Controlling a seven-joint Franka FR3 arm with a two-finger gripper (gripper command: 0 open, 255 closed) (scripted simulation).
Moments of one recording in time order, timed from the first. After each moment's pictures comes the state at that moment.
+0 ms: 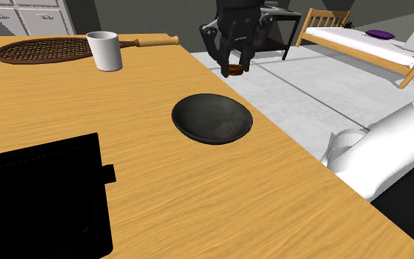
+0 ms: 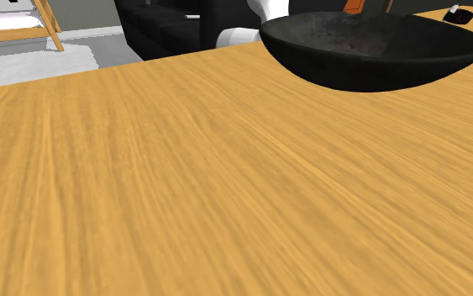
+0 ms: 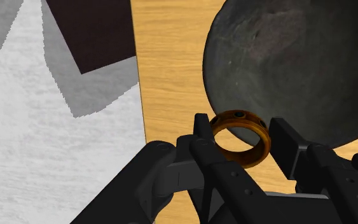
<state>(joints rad) 0.19 -0.33 0.44 -1.61 0.00 1.17 1.00</state>
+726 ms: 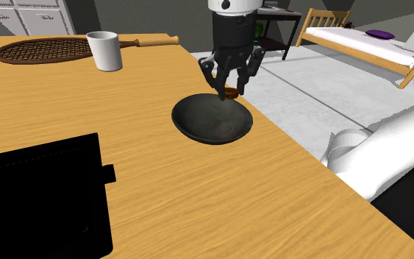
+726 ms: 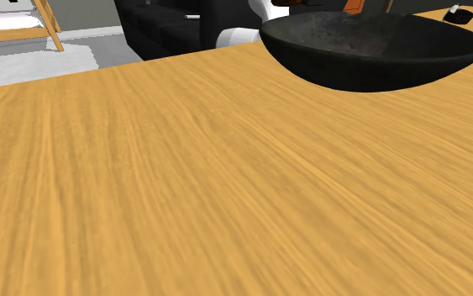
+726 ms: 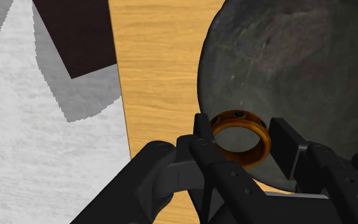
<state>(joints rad) 0.21 -0.41 0.43 -1.84 0.03 1.32 0.99</state>
